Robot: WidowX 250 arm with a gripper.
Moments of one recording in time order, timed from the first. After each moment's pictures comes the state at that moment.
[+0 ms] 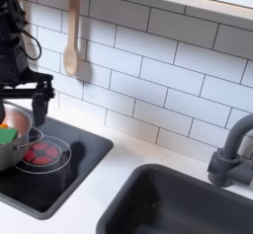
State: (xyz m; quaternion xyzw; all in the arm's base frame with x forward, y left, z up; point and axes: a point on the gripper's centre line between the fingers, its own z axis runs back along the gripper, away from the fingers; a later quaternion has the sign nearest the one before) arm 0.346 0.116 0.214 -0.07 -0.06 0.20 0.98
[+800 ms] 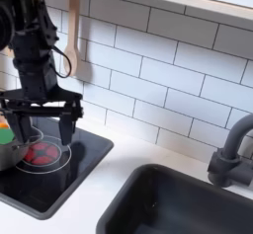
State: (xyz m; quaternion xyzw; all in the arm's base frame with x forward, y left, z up) arm 0.334 0.065 0.210 -0.07 -0.06 0.15 0.98
